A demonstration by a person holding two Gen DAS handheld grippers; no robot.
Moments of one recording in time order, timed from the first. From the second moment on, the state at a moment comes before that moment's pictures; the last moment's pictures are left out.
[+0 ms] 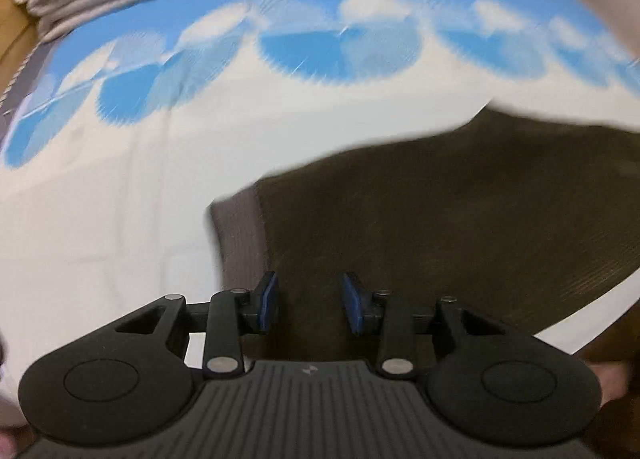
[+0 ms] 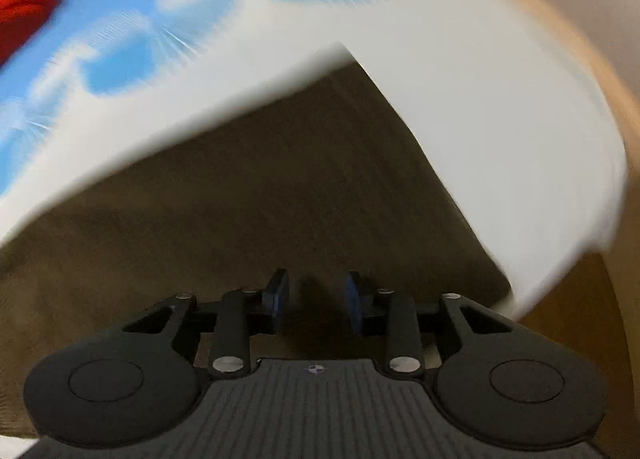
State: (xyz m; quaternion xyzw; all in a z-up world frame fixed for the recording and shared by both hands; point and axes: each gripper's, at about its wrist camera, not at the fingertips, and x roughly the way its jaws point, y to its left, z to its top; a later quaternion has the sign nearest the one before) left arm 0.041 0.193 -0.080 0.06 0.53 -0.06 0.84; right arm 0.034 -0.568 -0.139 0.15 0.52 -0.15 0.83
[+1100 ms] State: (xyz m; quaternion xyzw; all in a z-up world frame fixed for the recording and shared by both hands) left arm 0.069 0.158 -0.139 0.17 0.61 -0.08 0.77; right arm 0.242 -0.130 -0.183 0.11 0.59 0.27 0.75
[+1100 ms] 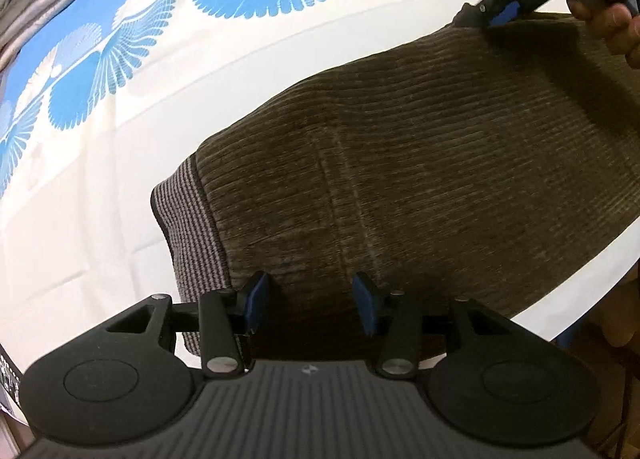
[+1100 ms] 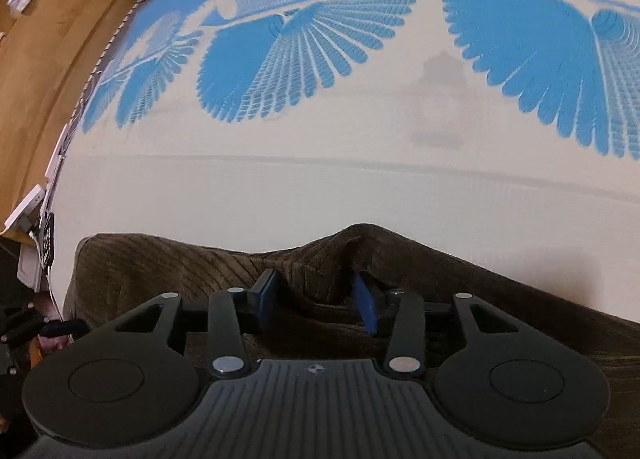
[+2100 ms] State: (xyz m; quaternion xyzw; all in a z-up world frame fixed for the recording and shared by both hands) left arm 0.079 0.212 -0.129 0.10 0.61 0.06 0.78; right arm 0.231 -0.116 -0.162 0.00 0.52 0.28 0.81
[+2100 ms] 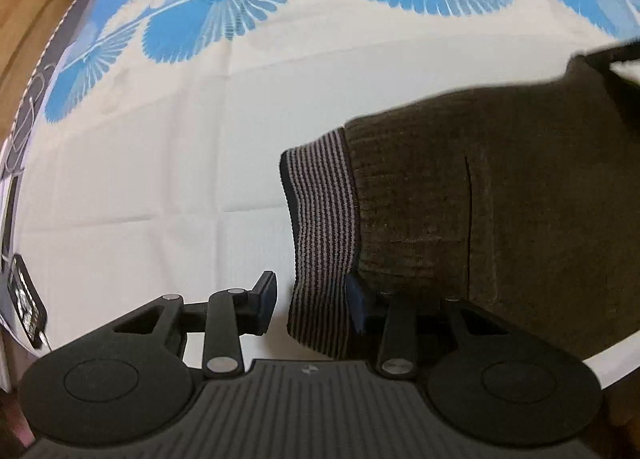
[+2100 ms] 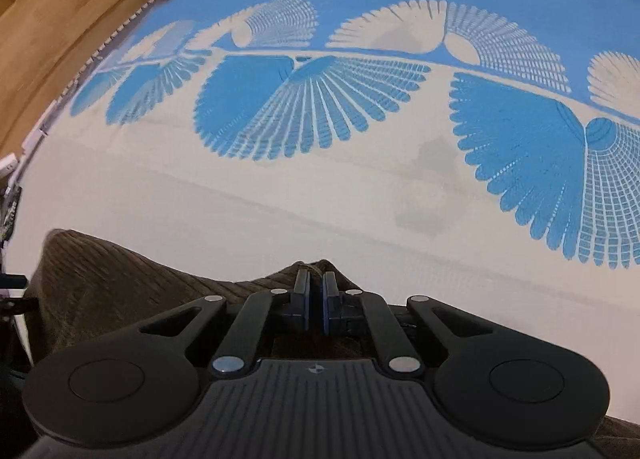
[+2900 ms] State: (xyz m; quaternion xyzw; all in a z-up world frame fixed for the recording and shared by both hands) left arm 0.078 0.161 -0.096 0.12 0.54 0.00 0.83; right arm 0.215 -0.207 -0.146 -0.04 0.48 0.09 0.87
